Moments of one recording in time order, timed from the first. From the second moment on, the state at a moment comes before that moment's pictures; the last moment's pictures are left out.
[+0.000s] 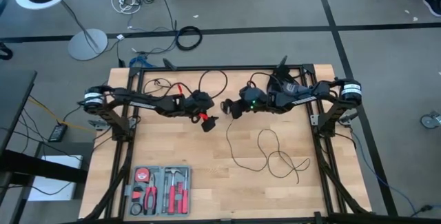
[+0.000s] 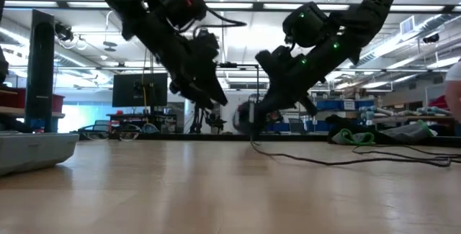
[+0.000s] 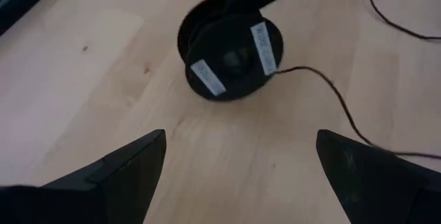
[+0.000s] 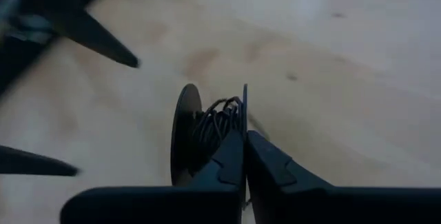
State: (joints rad) left arm 0.16 1.62 0.87 0.01 -0.16 -0.19; right arm -0.23 1.65 0.74 0.29 0.18 0.67
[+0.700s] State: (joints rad) left arm 0.10 1.44 0.86 -0.20 -0.22 -0.19; right arm -0.30 2.02 0.74 1.01 -0.24 0.94
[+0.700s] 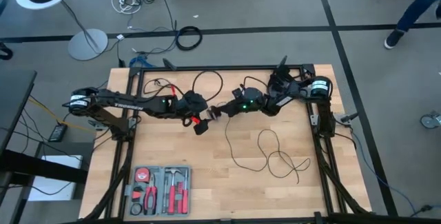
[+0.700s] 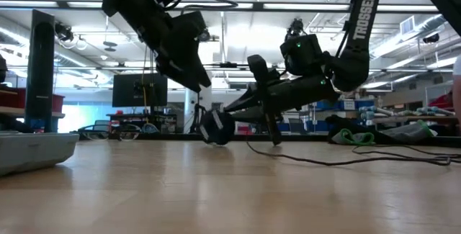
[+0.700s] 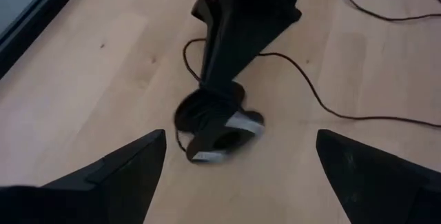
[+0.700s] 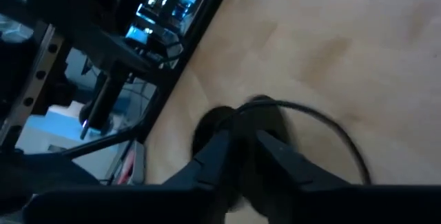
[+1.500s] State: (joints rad) left arm 0.10 1.44 0.86 -0.22 -0.35 -0.16; right arm -0.36 2.01 0.74 0.99 -0.47 0.96
